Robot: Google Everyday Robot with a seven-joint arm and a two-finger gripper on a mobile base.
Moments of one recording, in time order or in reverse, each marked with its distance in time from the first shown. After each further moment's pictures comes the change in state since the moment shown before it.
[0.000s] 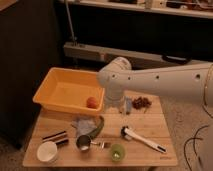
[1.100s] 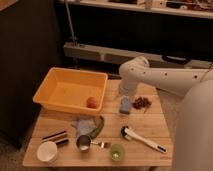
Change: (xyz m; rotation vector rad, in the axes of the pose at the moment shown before) arm -0.121 -0.045 0.076 -0.110 -0.077 -0.032
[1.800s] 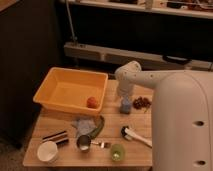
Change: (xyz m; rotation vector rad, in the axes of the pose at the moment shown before) arm -0.030 -0.015 0.064 0.072 0.038 -0.025
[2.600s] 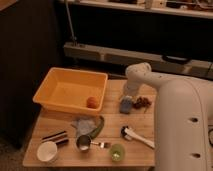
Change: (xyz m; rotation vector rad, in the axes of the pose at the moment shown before) arm -0.019 -0.016 0.028 -0.097 0.044 0.100
